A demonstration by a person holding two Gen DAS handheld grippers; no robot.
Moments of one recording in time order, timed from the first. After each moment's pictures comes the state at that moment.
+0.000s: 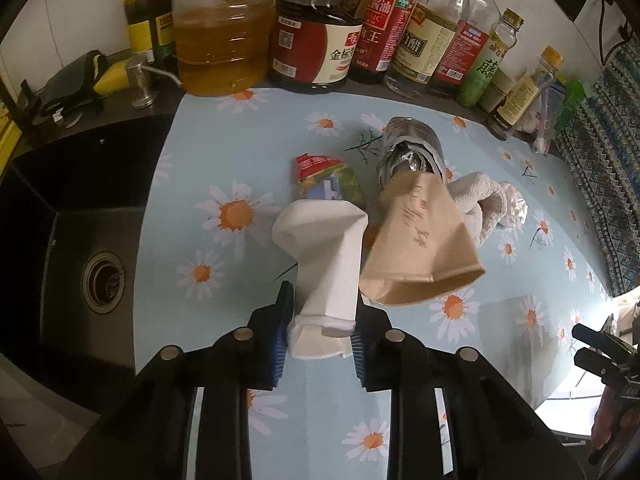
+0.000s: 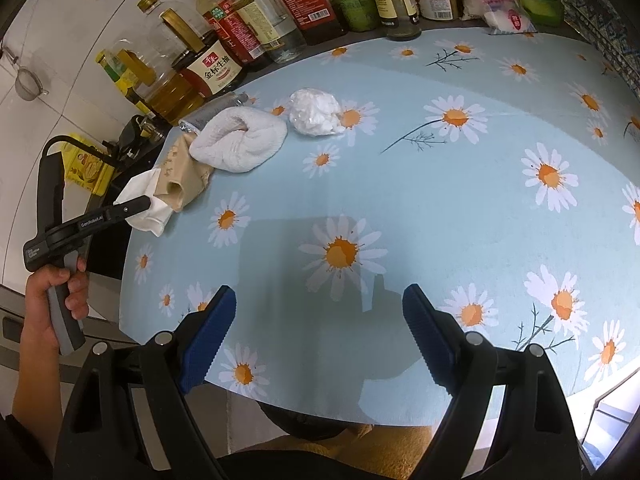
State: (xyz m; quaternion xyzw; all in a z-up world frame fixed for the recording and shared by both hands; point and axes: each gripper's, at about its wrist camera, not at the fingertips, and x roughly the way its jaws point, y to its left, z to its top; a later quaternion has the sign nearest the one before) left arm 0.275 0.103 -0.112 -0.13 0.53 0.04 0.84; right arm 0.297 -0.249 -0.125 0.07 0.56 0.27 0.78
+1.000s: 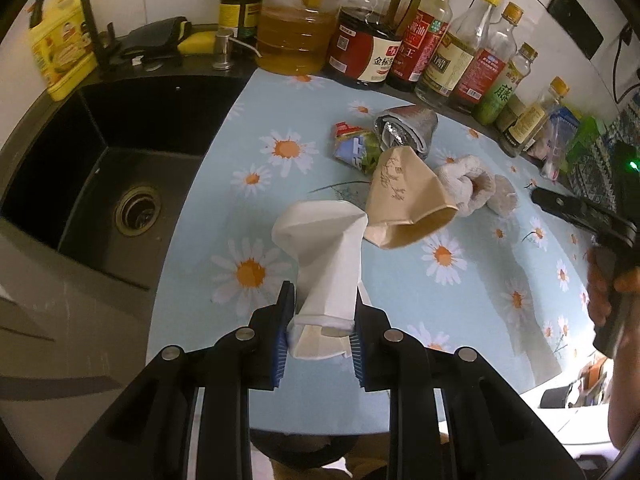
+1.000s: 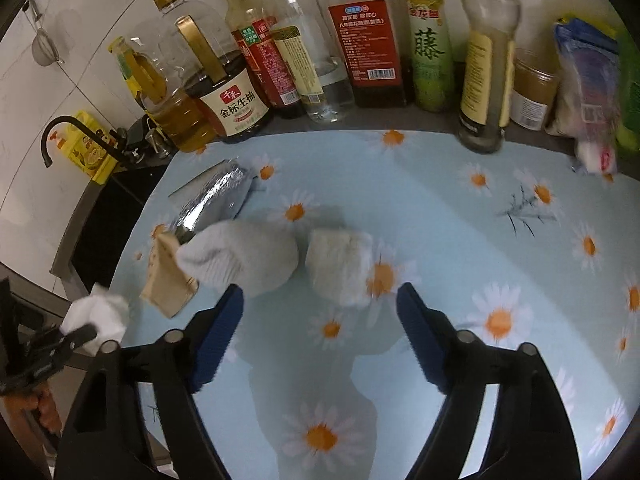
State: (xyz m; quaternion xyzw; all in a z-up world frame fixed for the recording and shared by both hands) left arm 0.186 0.078 -0.088 -0.19 0.50 0.13 0.83; right arm 0.433 -0.176 -0.108 -0.02 0.51 0.34 0.79
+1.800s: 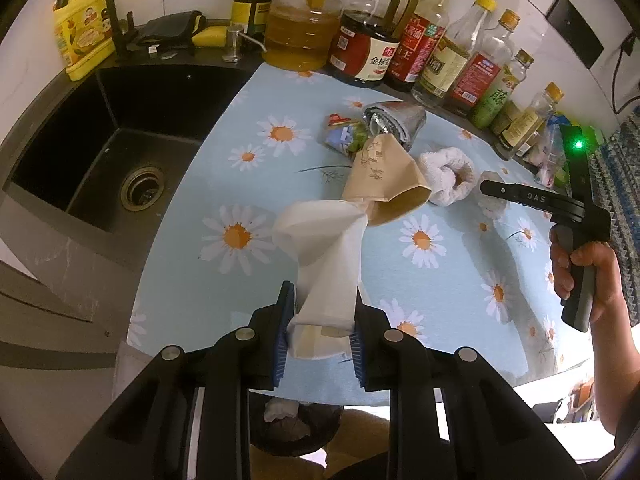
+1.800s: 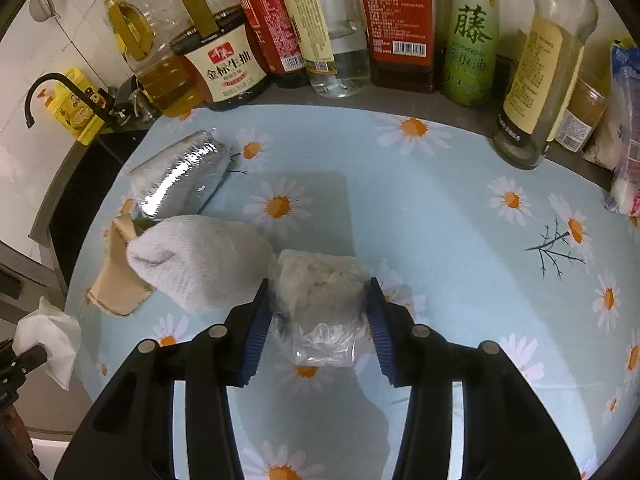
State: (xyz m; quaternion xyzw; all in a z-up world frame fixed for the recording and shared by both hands) left arm 0.167 0.051 -0.079 -0.21 0.49 0.15 0.83; right arm 0.447 -0.152 -0.131 -0.09 0.52 0.35 0.77
